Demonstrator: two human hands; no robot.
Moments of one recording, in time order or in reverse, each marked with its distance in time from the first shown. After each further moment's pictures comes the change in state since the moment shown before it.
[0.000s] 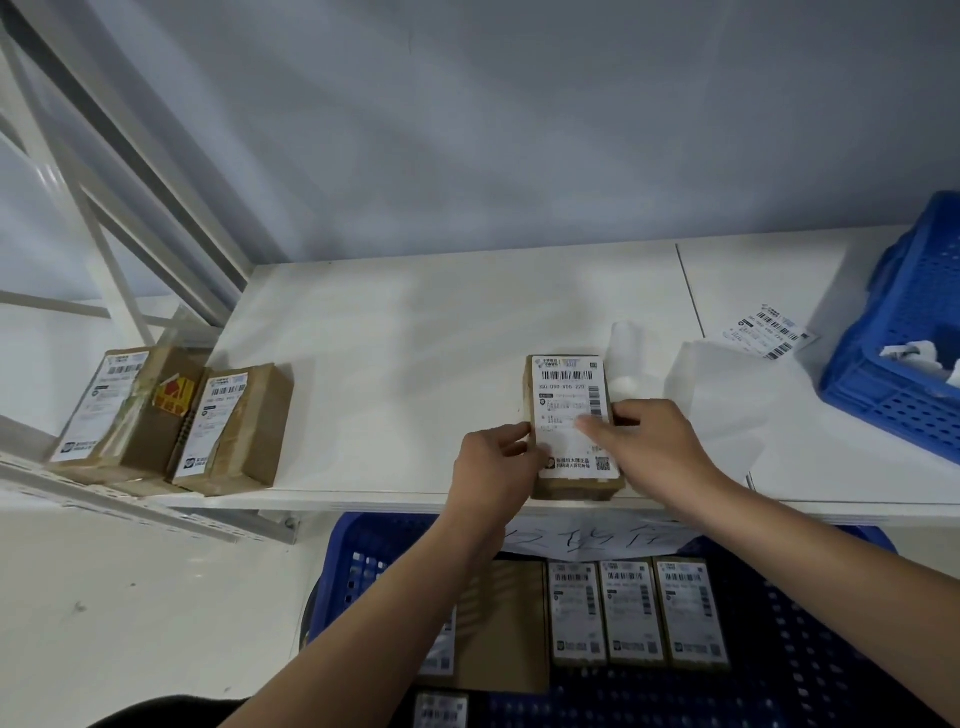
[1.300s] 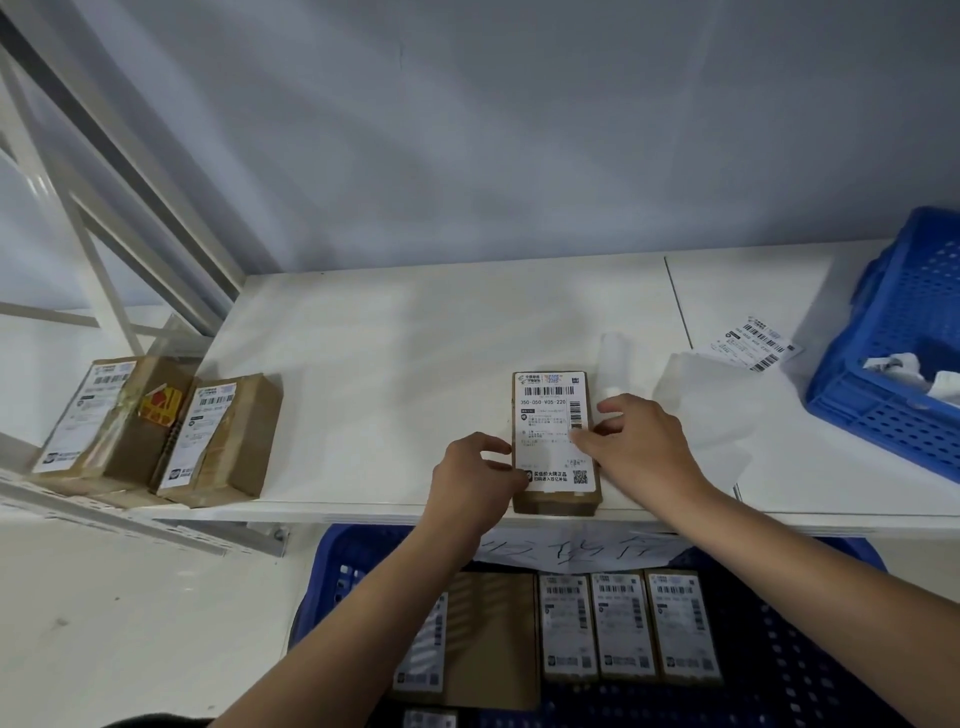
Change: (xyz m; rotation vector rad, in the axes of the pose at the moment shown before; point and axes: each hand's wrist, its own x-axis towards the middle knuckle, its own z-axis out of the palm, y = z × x) left_hand 0.006 0.003 -0.007 0.262 0.038 -0.058; right_hand 0.002 -0.007 -0.002 -0.216 0.080 -0.060
